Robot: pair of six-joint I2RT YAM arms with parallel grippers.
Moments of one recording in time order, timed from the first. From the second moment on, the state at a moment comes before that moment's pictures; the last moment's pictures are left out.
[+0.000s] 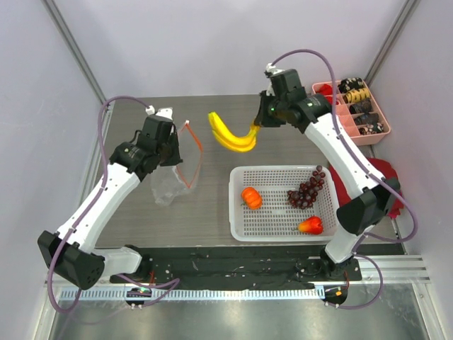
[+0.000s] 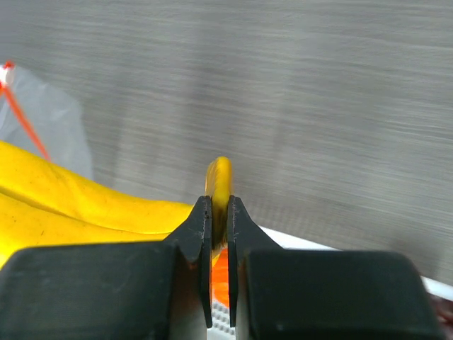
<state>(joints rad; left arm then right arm) -0.46 1.26 1.31 -0.82 -0.18 -0.41 0.47 1.70 1.89 -0.88 0.00 0.35</state>
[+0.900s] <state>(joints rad) -0.63 1.20 1.21 -0.52 -0.43 -0.33 0.61 1.88 1.88 -0.92 -0.02 0.65</state>
